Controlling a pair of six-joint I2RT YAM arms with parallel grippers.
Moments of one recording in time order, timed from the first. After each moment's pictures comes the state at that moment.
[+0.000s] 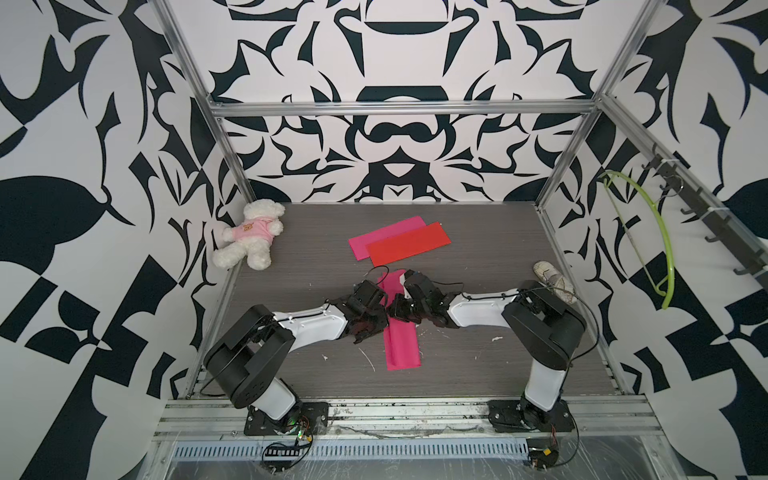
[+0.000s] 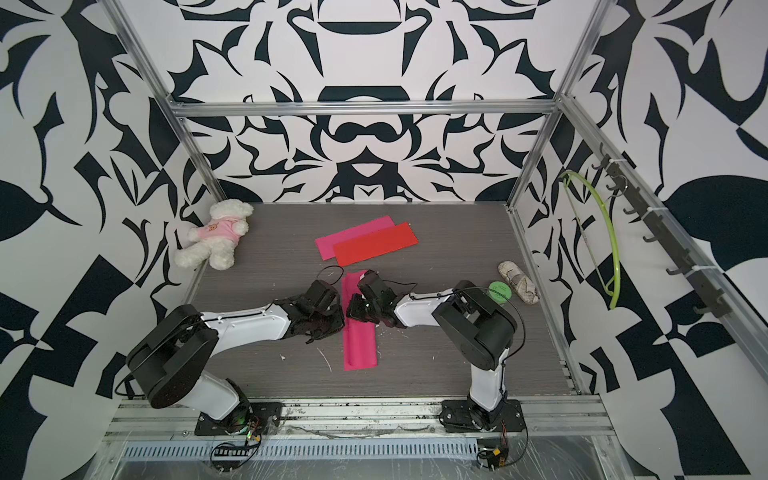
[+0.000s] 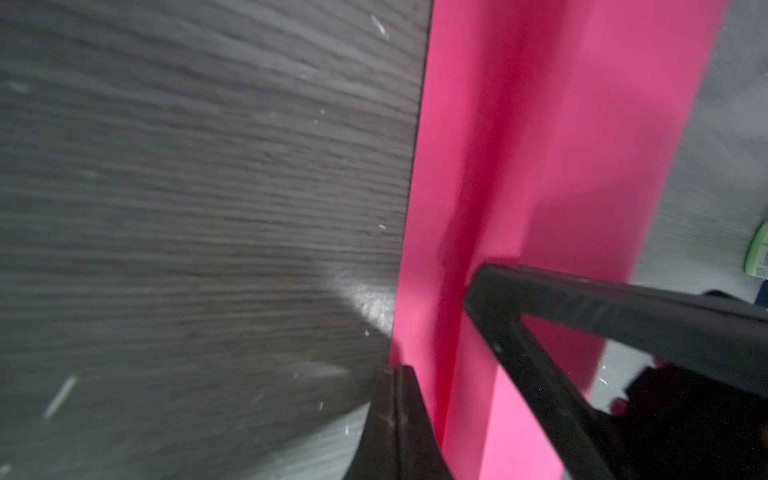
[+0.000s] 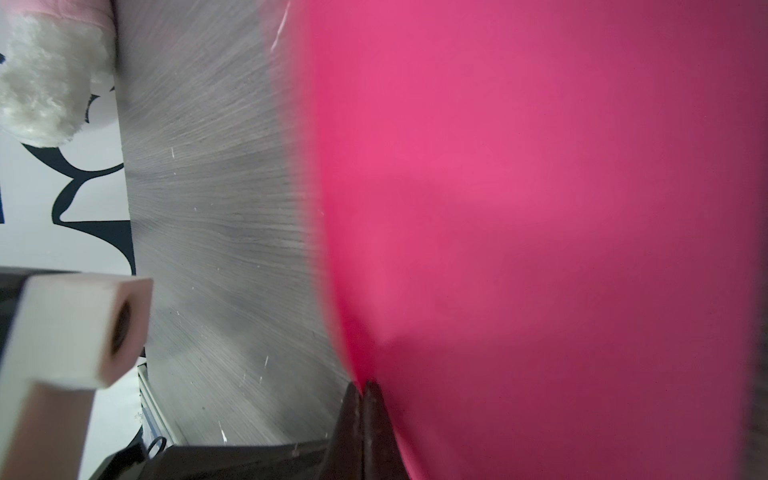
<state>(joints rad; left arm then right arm) -0.77 1.56 0.69 -0.19 0.12 -1.03 0.81 1.85 0.90 0.16 -0.24 1.00</state>
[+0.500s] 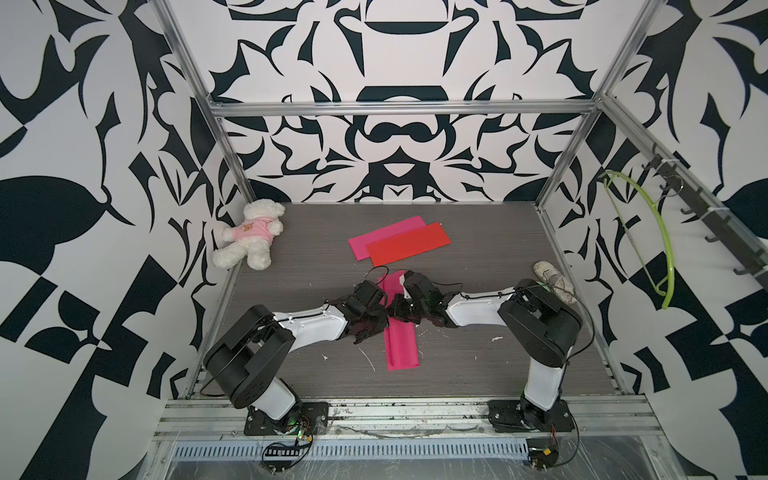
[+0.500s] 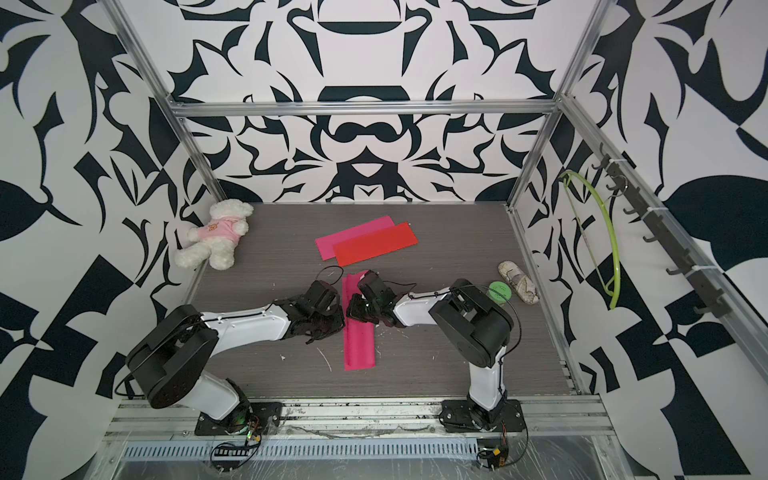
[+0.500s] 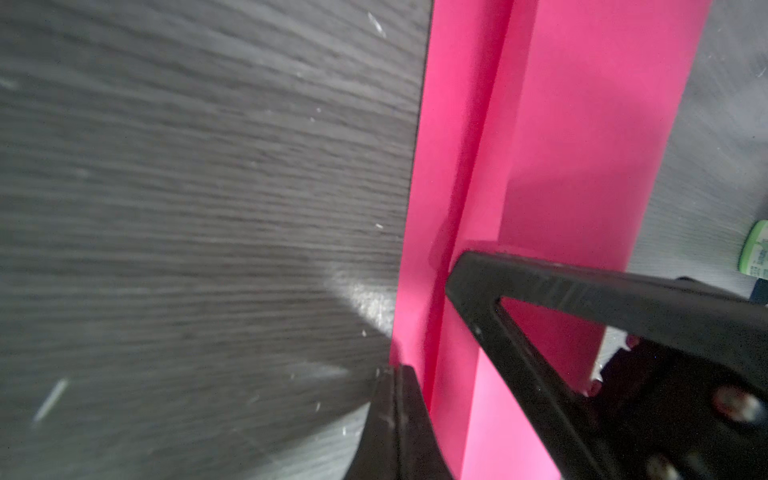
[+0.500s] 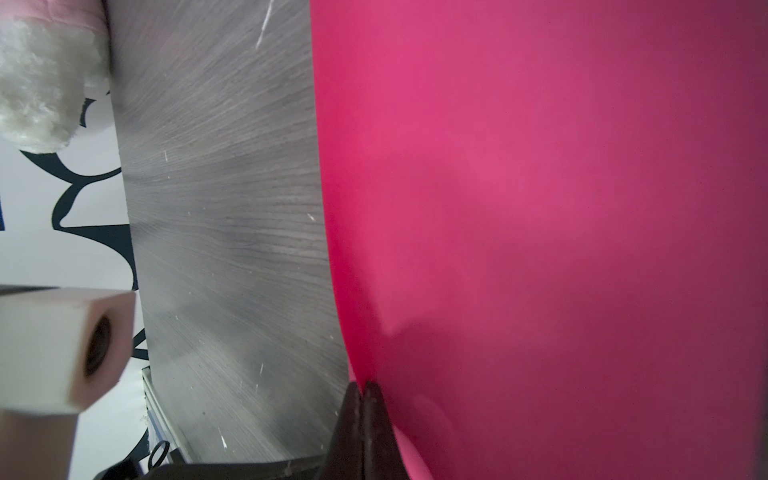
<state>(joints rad) -0.77 1.55 0.69 -0.19 0.12 -1.03 0.81 1.87 0.91 0.17 -0.26 1.00</state>
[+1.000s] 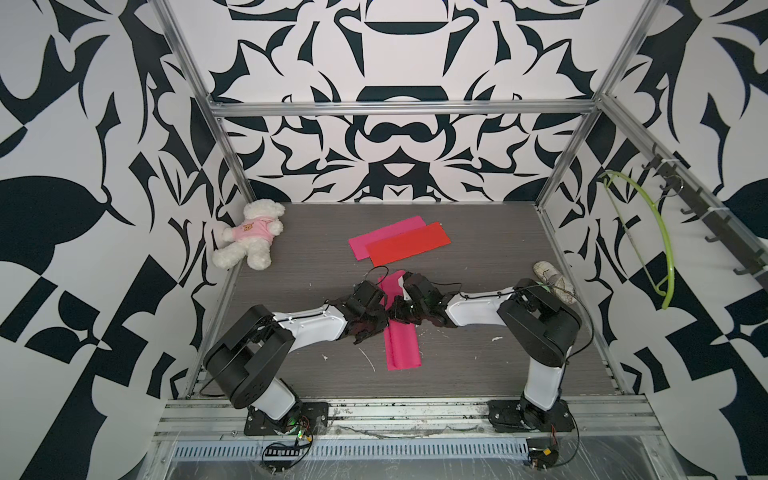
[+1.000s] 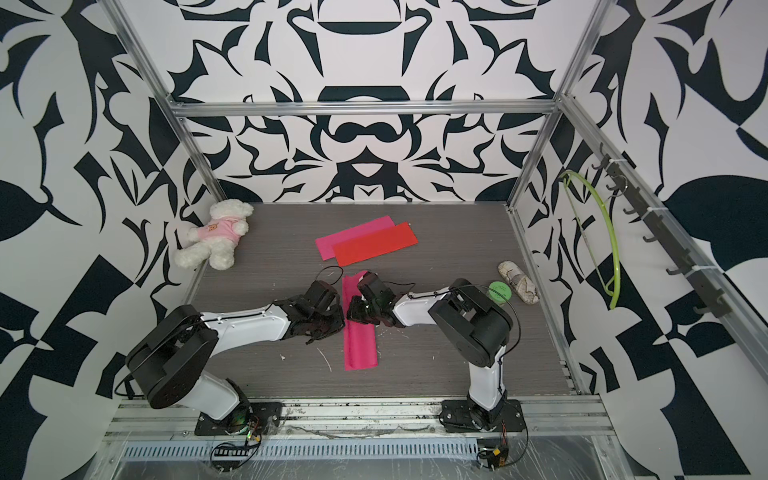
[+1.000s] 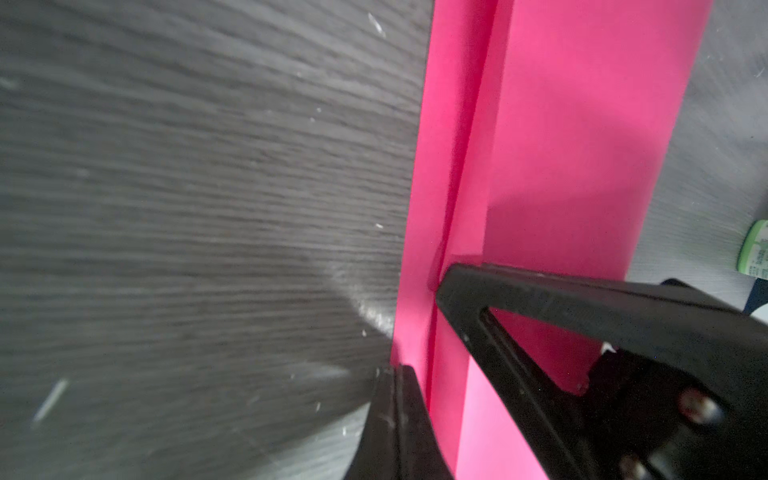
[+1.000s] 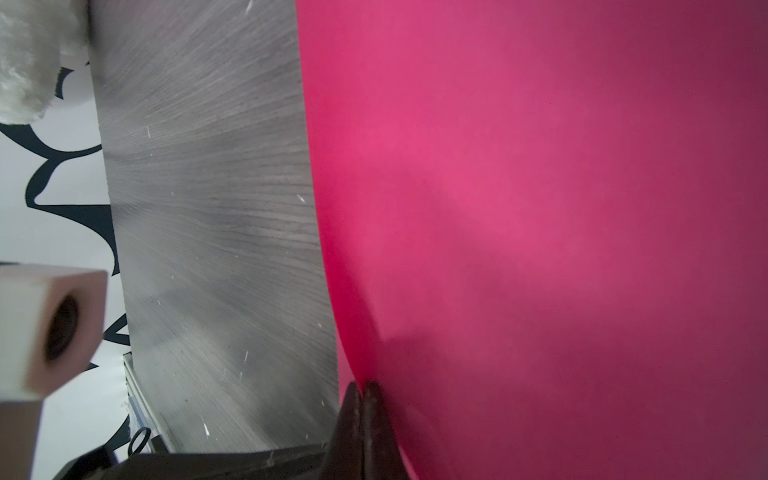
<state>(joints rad) -0.77 1.55 0.68 -0.18 0.12 -1.03 0.81 1.87 0.91 0.13 -0.26 0.96</state>
